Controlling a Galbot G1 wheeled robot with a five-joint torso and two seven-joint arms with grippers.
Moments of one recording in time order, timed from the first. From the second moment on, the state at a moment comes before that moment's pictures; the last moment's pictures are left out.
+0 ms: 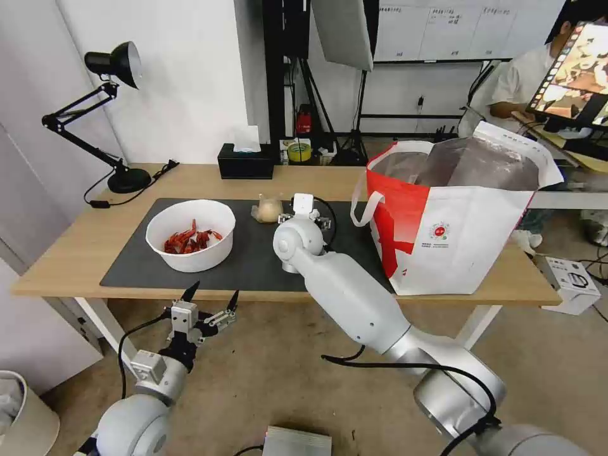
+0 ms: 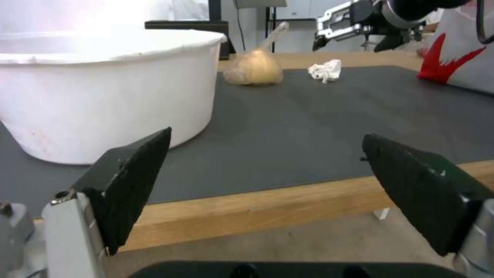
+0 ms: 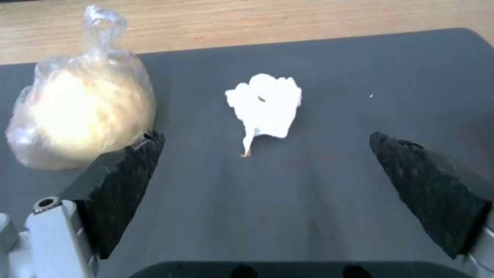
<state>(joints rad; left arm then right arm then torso) 1.50 -0.92 -0.36 -2.03 -0.48 -0.11 -0.16 -0.29 1.57 -0.26 1.22 0.99 -0.53 1.04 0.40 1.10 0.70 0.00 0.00</state>
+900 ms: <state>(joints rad) 1.50 -0.93 -0.35 -2.03 -0.48 -0.12 -0.15 -0.19 1.57 -0.24 1.10 1.04 -0.57 1.10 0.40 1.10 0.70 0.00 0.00</state>
